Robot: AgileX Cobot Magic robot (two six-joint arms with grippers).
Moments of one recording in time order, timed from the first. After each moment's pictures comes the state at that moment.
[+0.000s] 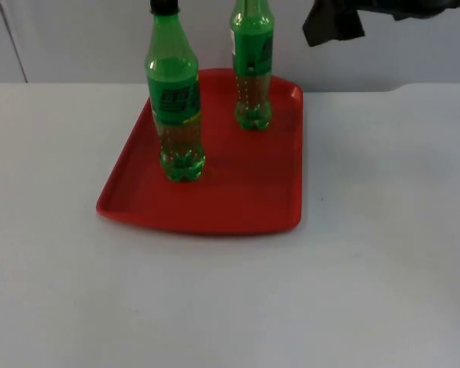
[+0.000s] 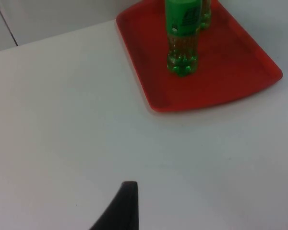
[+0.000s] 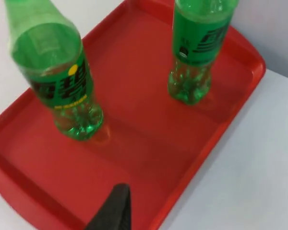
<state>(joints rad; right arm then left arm) 0.51 1.68 -1.28 -0.01 0.39 -0.04 -0.46 0.00 -0.50 0.12 1.08 -0.05</state>
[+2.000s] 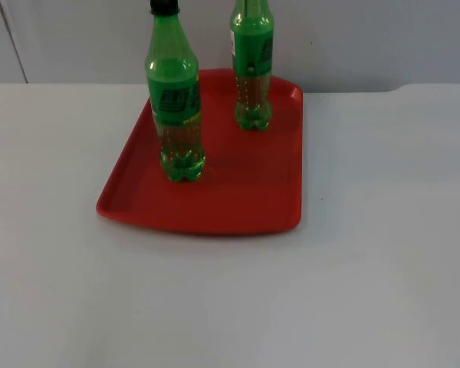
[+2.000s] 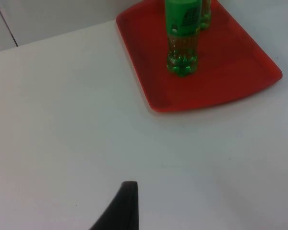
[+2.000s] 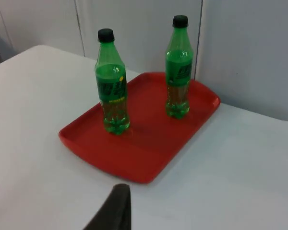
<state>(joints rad) 0.51 0.32 -0.62 0.03 0.71 -0.06 -0.46 0.00 -0.50 0.12 1.08 -0.05</state>
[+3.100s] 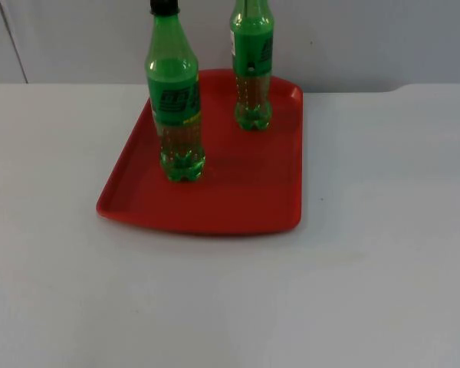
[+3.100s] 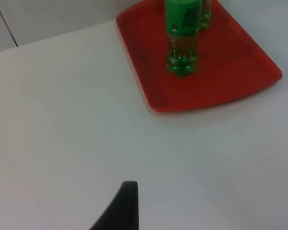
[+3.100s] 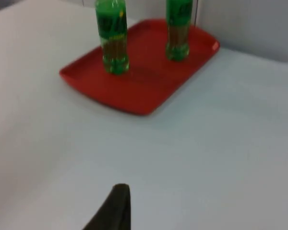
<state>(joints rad) 0.51 0.00 -0.54 0.00 1.05 -0.05 -0.46 0.00 -0.50 0.12 1.08 -0.05</state>
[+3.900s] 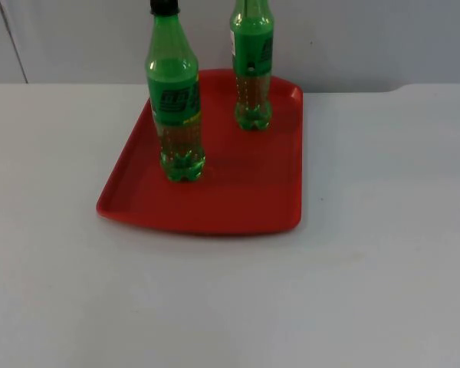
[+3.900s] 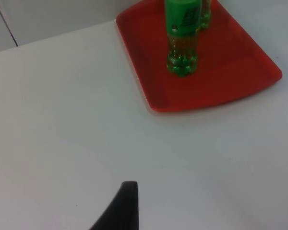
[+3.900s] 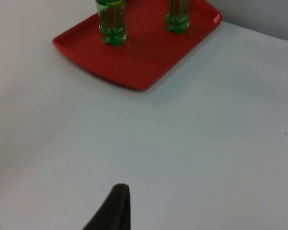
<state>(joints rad) 0.51 0.00 -0.52 0.00 1.08 -0.08 -0.46 0.00 -0.50 0.12 1.08 -0.05</state>
